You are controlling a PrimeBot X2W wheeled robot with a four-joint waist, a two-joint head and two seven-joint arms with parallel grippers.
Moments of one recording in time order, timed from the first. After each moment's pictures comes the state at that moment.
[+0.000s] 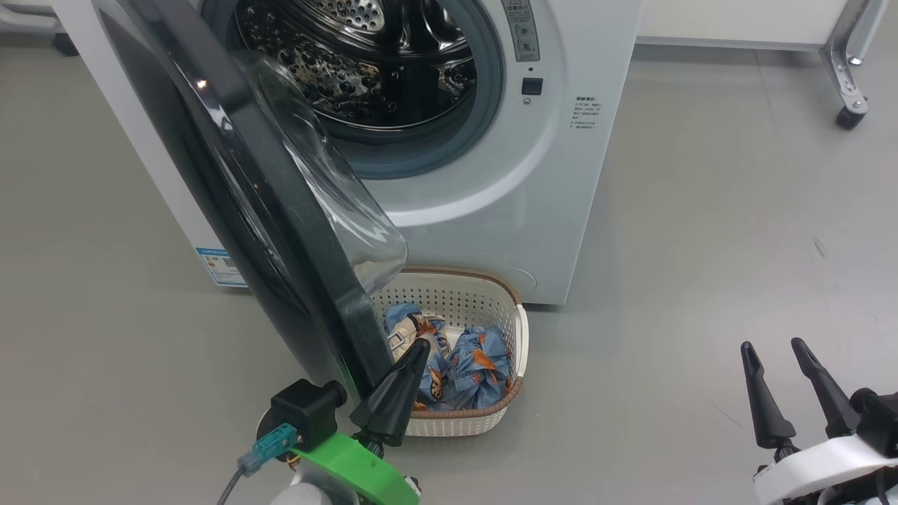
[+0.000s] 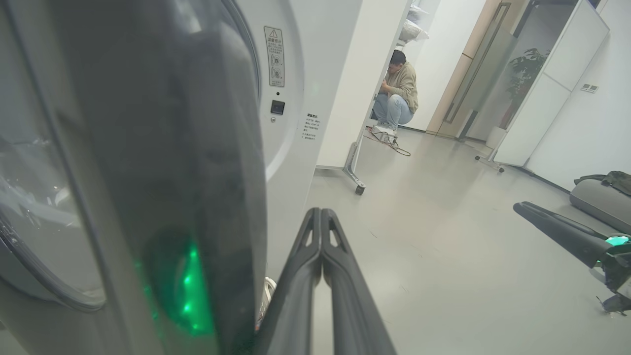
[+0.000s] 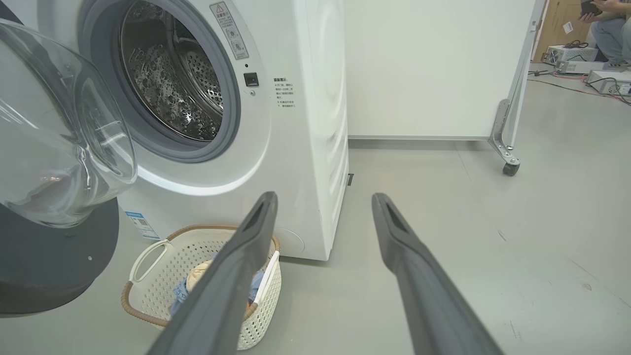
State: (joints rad) left arm -0.17 0.02 -0.56 0.28 -0.54 -0.14 -0.25; right arm 0.12 -0.23 0.07 0.15 0.37 0.12 -0.26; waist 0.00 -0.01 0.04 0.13
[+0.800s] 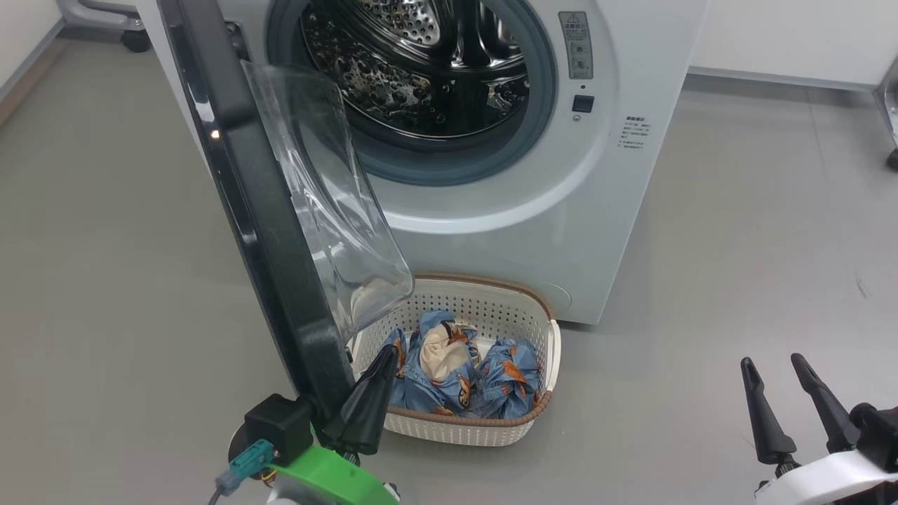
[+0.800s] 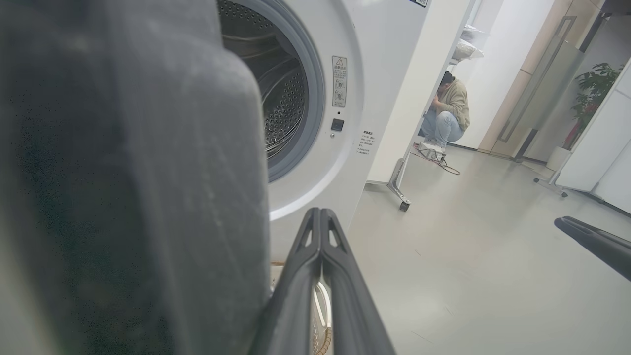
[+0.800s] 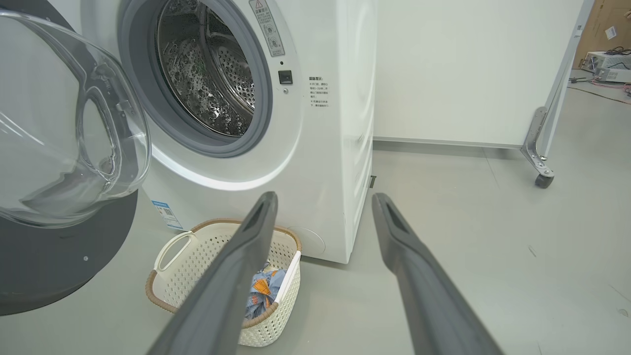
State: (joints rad) left arm -0.11 0.04 -0.51 0.24 -0.53 -0.11 -0.25; right arm 0.15 -0.24 0.07 0.14 0.37 0.12 -0.26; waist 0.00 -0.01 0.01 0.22
